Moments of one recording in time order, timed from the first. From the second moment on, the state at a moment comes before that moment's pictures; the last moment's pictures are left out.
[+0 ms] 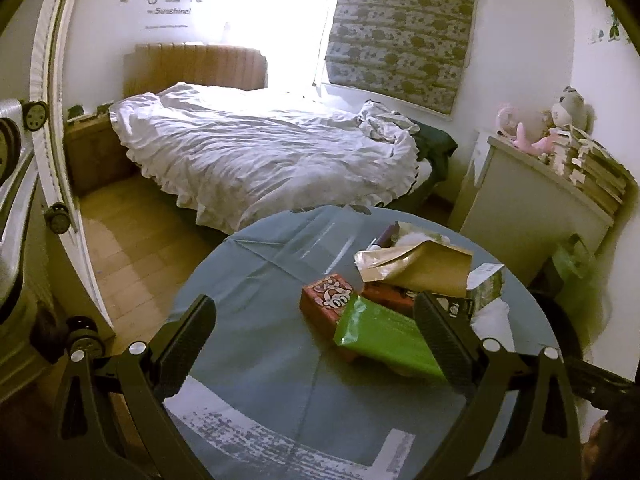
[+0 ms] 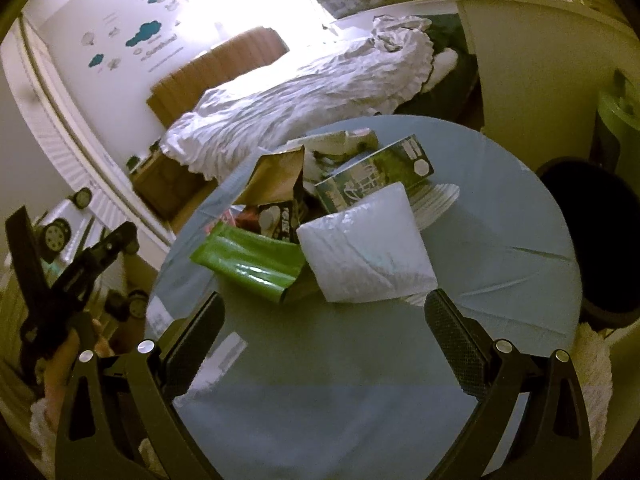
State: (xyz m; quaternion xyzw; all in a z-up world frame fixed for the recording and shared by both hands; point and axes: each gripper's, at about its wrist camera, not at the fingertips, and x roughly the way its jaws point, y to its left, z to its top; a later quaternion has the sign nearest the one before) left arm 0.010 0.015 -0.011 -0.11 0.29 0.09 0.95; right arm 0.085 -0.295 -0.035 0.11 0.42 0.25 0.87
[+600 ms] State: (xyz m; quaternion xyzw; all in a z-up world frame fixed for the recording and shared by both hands) left arm 0.010 0.015 -0.008 -0.10 0.29 0.09 0.95; right arm 0.086 -0.293 -0.035 0.11 0.42 0.25 0.86
